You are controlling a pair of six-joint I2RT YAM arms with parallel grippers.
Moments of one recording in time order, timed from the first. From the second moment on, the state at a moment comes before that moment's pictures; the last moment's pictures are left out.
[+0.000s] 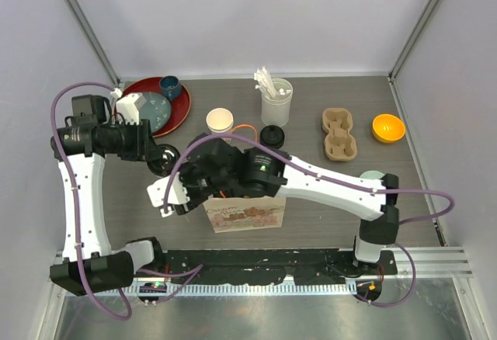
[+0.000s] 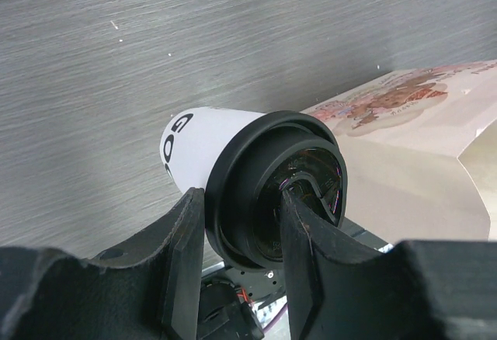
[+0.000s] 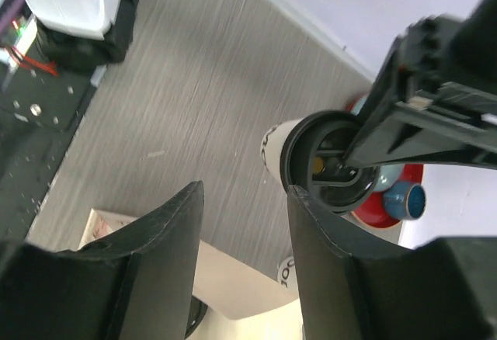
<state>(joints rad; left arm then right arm) 0.18 1.18 1.48 -1.30 0.53 0.21 1.32 1.73 1.93 -0.68 -0.20 -0.79</state>
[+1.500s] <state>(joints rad) 0.18 1.16 1.50 -1.34 0.59 0.25 1.26 2.07 2.27 -0.85 -0.09 -0.89</state>
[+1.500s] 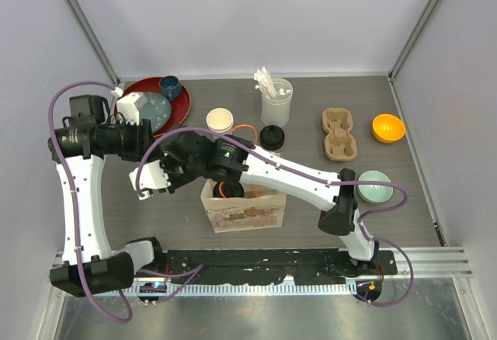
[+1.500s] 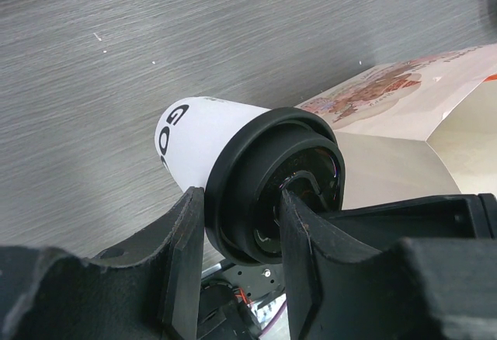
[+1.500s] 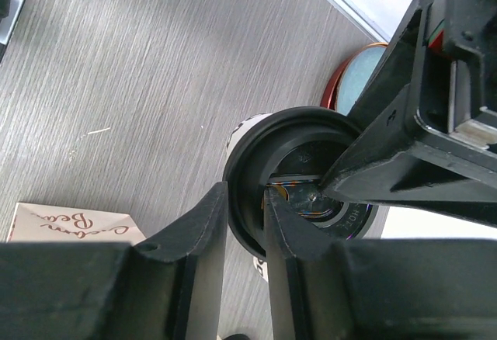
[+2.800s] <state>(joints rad) 0.18 1.16 1.59 -1.29 0.56 0.22 1.21 2.07 2.26 -0.84 0.00 -0.83</state>
